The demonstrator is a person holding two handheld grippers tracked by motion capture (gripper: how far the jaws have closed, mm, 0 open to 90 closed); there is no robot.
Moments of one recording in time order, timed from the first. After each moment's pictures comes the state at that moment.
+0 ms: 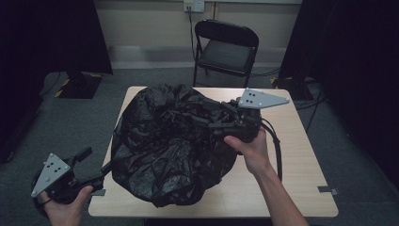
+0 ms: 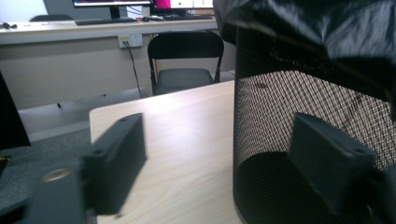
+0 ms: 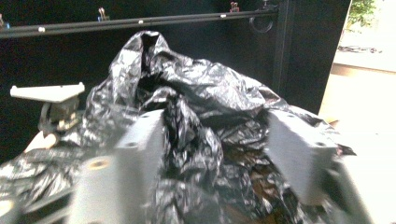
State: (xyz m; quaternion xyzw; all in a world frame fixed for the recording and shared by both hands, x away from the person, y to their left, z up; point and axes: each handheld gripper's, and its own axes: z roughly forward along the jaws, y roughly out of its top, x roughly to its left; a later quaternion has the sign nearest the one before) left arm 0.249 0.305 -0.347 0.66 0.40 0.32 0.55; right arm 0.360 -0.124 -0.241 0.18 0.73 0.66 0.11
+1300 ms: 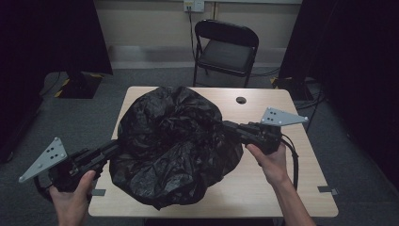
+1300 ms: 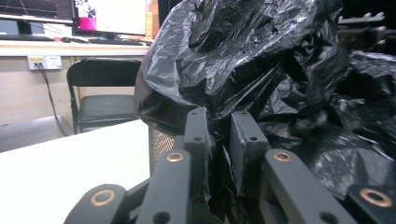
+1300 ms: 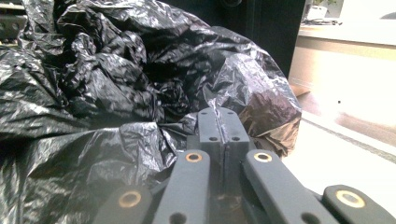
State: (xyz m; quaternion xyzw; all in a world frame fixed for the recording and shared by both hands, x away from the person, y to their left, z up) left arm 0.257 0.284 -0.310 0.66 0.32 0.22 0.64; right arm 0.360 -0.181 -0.292 0.23 0.74 0.62 0.14
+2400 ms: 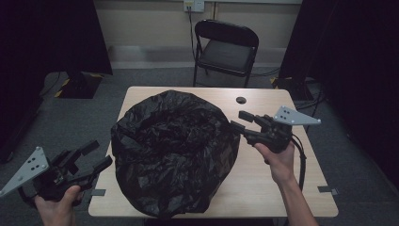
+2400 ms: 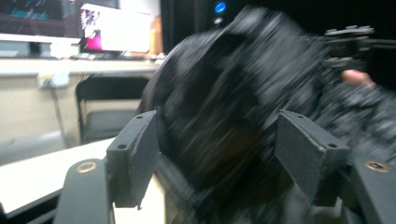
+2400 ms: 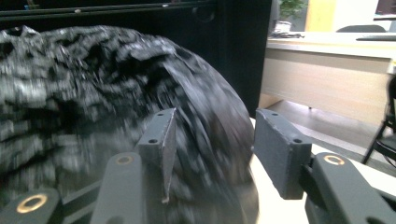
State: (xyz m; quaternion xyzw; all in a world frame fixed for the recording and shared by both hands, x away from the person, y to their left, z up) left arm 0.245 0.301 -0.308 0.64 0.30 0.25 0.66; right arm 0.365 -0.201 -0.292 0.26 0.71 0.63 0.18
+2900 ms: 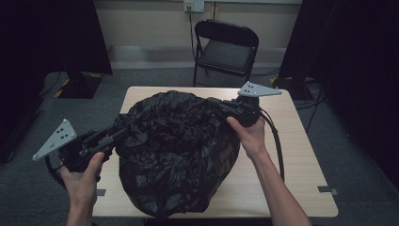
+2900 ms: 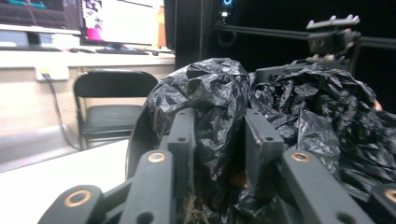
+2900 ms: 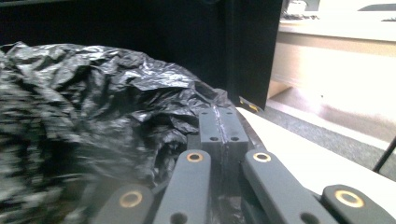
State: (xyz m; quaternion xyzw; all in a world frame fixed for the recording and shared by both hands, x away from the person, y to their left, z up) left arm 0.302 0.269 -0.297 0.65 0.32 0.23 0.65; right arm 0.425 -0.139 -0.279 0.26 0.73 0.61 0.15
